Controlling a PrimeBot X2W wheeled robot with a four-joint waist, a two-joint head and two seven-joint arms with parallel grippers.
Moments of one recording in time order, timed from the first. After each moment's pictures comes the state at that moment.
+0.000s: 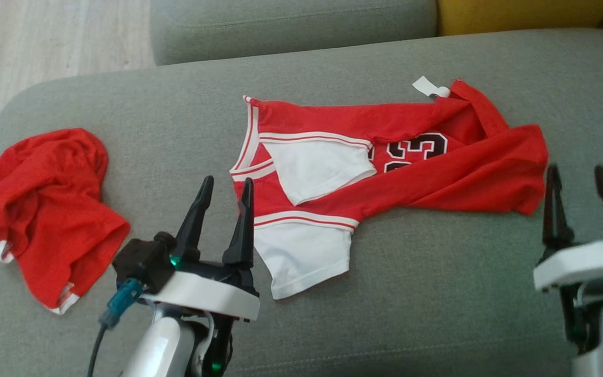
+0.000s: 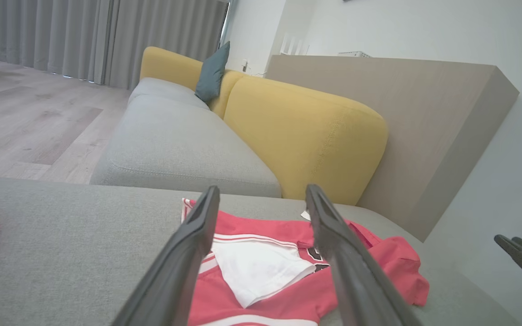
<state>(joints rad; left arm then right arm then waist) -0.10 0.05 -0.39 0.04 -0.39 0.06 -0.26 -0.12 -0.05 -0.20 0.11 0.05 0.13 -0.01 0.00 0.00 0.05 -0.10</state>
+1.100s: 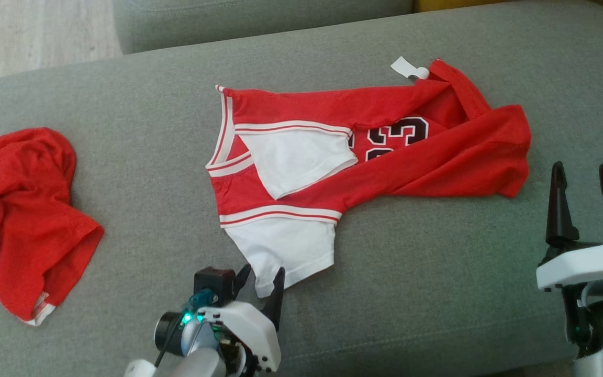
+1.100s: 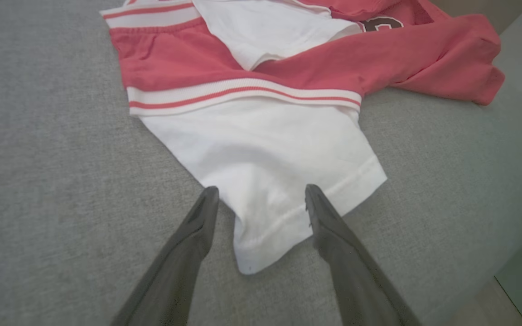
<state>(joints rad) -0.17 0.05 -0.61 0.49 -0.45 0.12 -0.12 -0.09 -0.04 -0.20 0.06 0.10 0.13 -0.01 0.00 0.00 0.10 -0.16</state>
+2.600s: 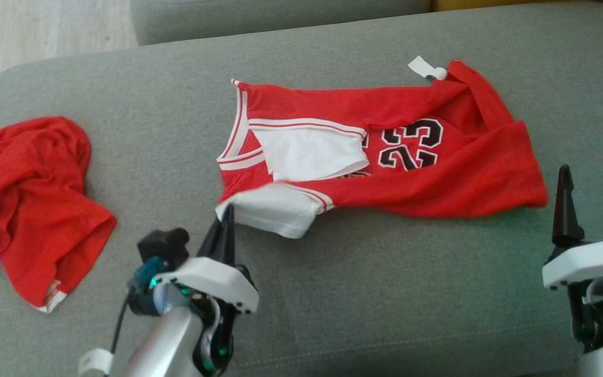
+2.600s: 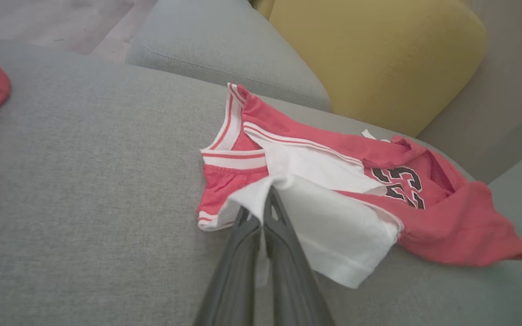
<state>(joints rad) -0.24 0.05 -0.49 0.42 -0.55 0.15 -0.25 -0.12 -0.04 -0.23 0.10 0.07 0.13 0.01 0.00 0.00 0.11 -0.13</state>
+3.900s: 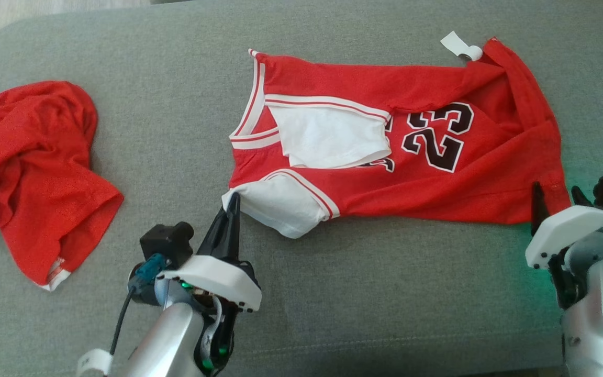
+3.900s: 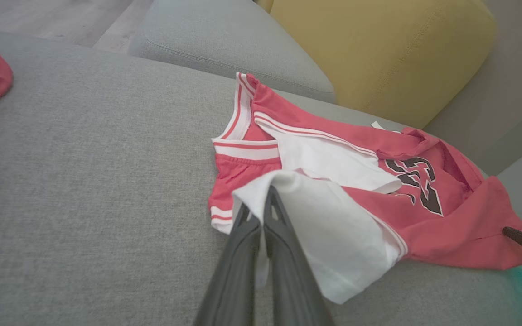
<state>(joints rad) -0.23 0.05 -0.46 0.35 -0.48 0.11 -0.25 -0.39 -0.07 -0.31 0.61 -0.05 0.13 0.17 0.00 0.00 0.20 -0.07</state>
